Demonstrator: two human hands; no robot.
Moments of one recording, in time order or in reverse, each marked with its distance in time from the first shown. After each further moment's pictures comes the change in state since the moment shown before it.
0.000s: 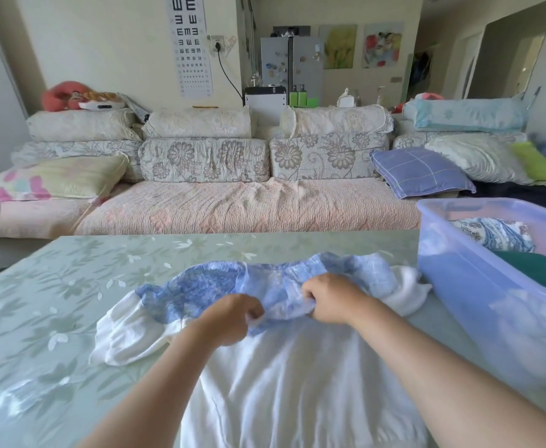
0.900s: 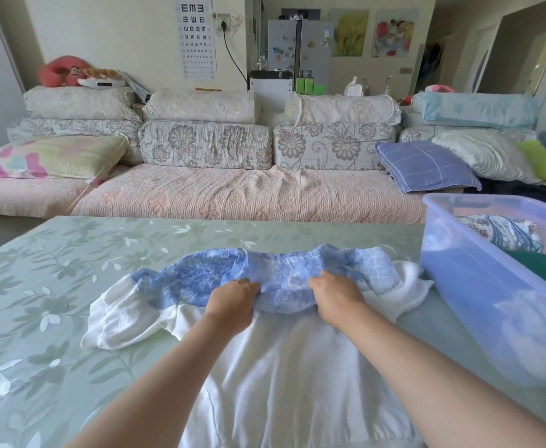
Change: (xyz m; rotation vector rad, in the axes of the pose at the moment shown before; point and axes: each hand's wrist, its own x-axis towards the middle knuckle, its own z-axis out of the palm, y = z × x) left_hand 0.018 0.006 0.025 0.387 0.220 -0.049; right_hand 0.008 0.006 0.035 -0.302 -0.030 0.166
